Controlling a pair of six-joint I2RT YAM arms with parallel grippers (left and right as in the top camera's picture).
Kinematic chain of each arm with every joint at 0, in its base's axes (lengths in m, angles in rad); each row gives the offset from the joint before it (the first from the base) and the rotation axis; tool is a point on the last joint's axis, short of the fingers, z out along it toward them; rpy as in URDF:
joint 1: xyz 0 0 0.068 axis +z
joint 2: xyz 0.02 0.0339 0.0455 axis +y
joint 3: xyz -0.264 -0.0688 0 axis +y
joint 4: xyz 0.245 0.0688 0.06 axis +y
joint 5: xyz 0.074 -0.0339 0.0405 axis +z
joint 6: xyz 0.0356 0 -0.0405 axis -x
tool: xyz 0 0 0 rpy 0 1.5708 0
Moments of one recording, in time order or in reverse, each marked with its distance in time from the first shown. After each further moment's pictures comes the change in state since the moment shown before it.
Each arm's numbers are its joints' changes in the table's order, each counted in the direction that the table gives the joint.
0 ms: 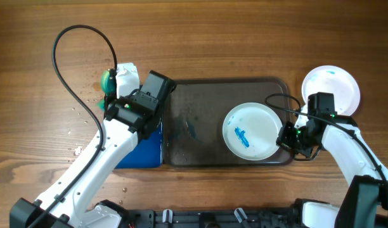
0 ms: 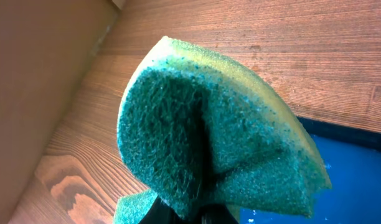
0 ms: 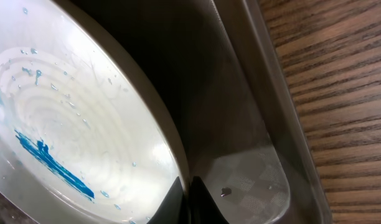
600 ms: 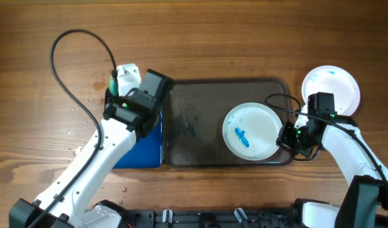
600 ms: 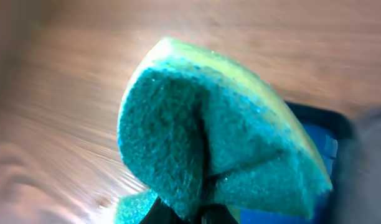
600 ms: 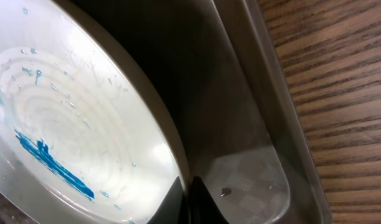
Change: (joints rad) left arm 0.042 0.000 0.000 -0.027 -0.258 0.037; right arm 0.000 0.000 0.000 0.000 0.000 0.000
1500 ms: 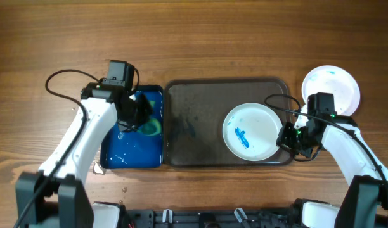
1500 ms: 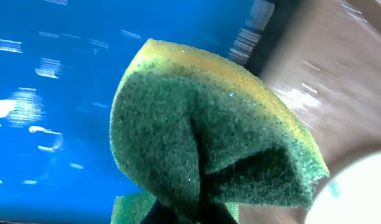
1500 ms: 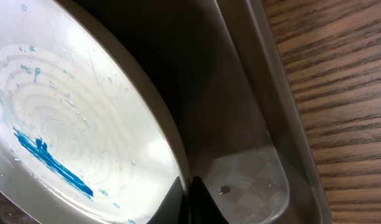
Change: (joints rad) left arm 0.269 0.139 0.008 0.056 -0.886 0.085; right arm 0.000 0.000 0.000 0.006 0.000 0.012
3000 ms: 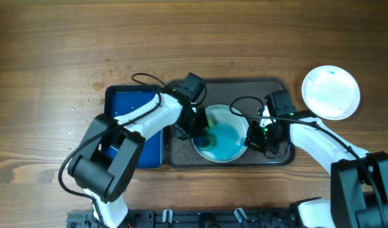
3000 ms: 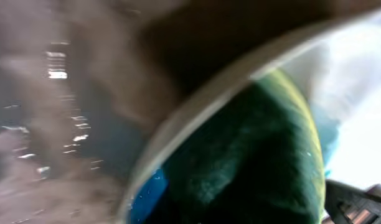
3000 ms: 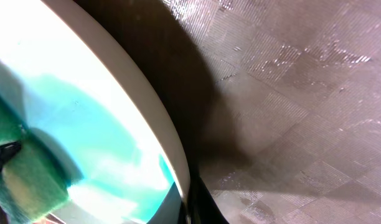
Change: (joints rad) left arm -0.396 0.387 -0.074 -0.211 -0.153 0.187; right arm 0.343 0.122 -0.010 -0.171 0.119 -0.243
